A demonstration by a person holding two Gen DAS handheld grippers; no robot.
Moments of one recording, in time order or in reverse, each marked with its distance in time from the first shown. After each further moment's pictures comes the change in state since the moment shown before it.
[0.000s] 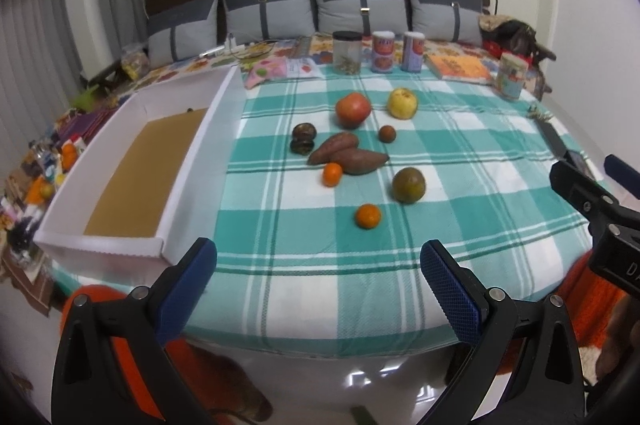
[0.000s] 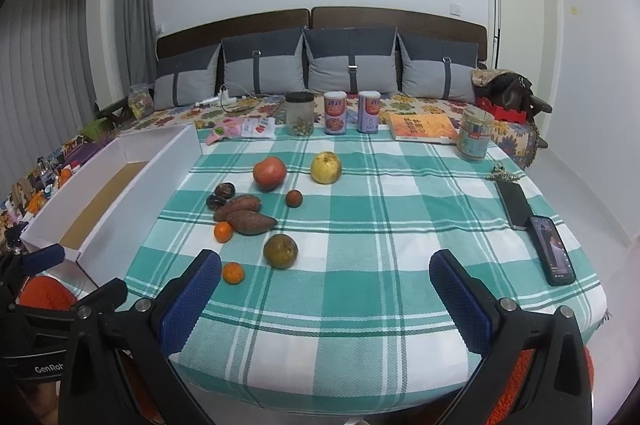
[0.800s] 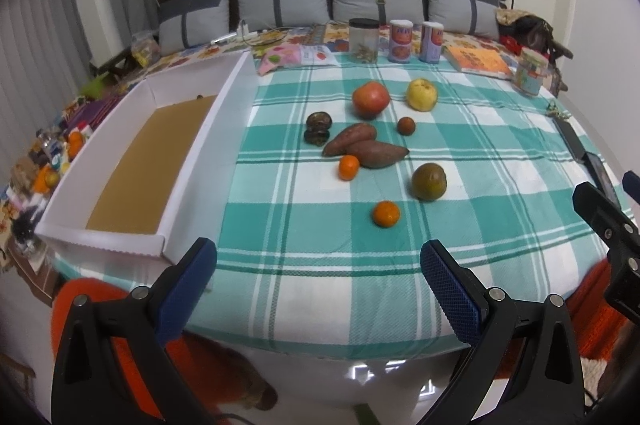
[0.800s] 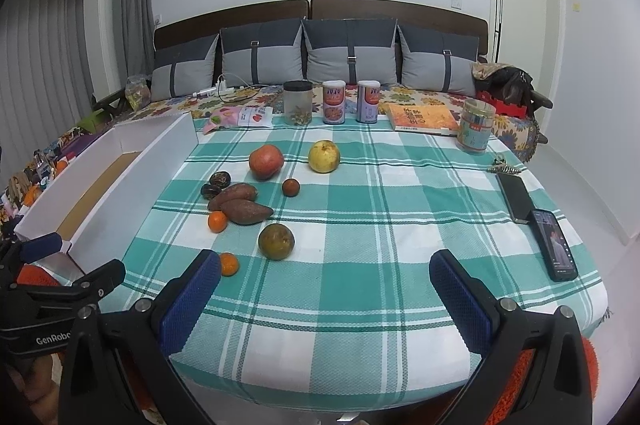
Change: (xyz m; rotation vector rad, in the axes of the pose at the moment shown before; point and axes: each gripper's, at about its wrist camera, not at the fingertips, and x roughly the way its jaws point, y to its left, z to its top) left arm 0.020 0.008 0.002 -0.029 0.042 0.042; right arm 0.011 0.002 -0.006 -0.012 0.028 -0.004
